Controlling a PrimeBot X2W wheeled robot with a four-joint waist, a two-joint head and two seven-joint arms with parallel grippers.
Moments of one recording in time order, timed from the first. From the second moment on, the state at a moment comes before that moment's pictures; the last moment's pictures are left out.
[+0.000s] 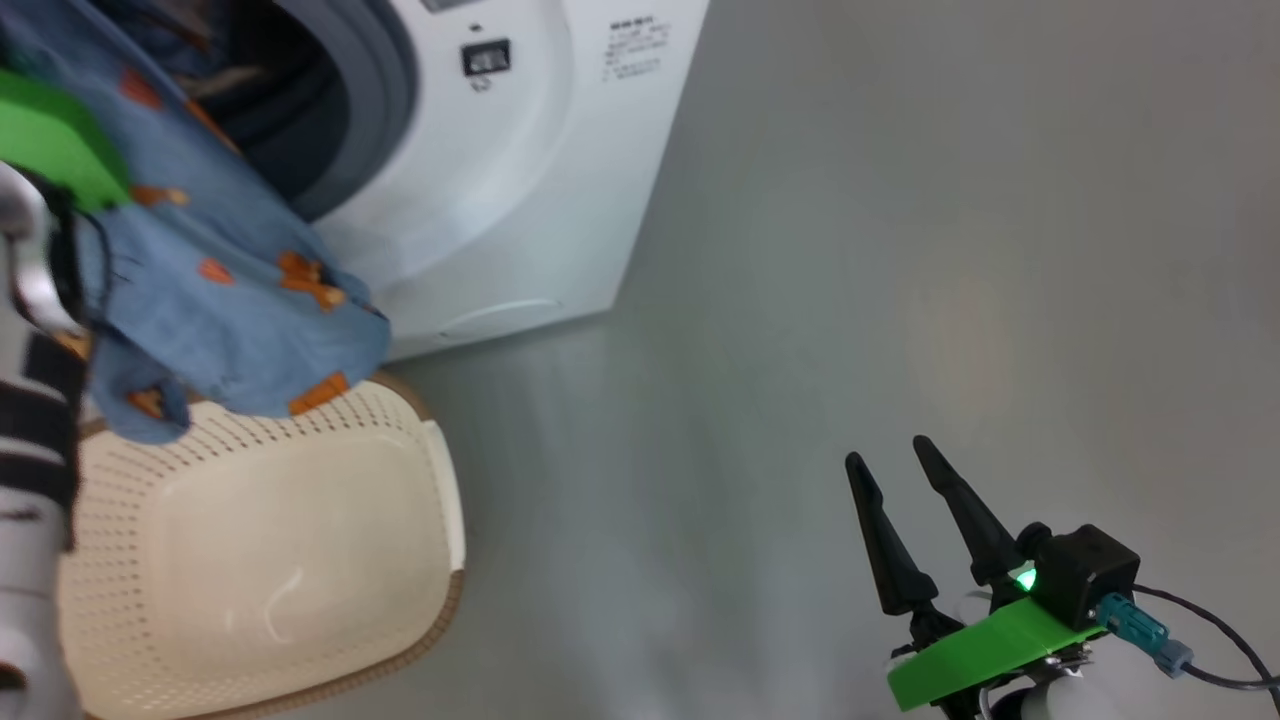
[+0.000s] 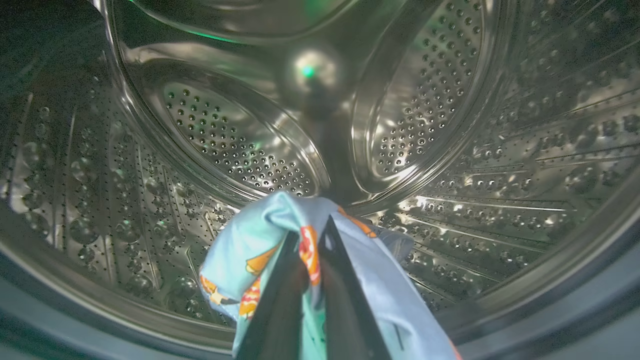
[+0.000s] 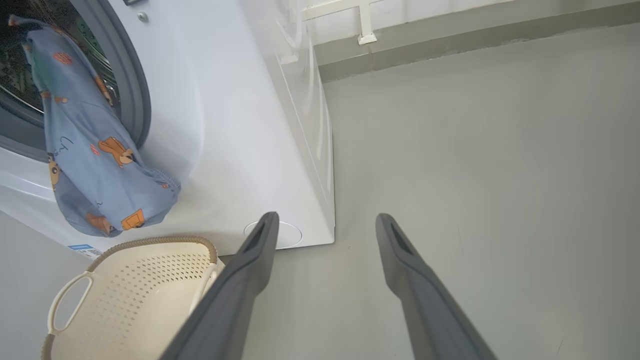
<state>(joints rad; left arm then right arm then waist) -1.11 0.26 -0.13 0.89 -0.23 0.12 -0.18 -0.11 -0.05 0.16 0.14 0.30 0.13 -0.26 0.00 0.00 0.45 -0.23</state>
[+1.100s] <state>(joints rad) -1.47 0.40 -0.11 1.01 -0.15 0.18 -0.26 -0.16 -0.06 0.18 0.13 0.33 0.13 -0.26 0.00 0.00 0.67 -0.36</state>
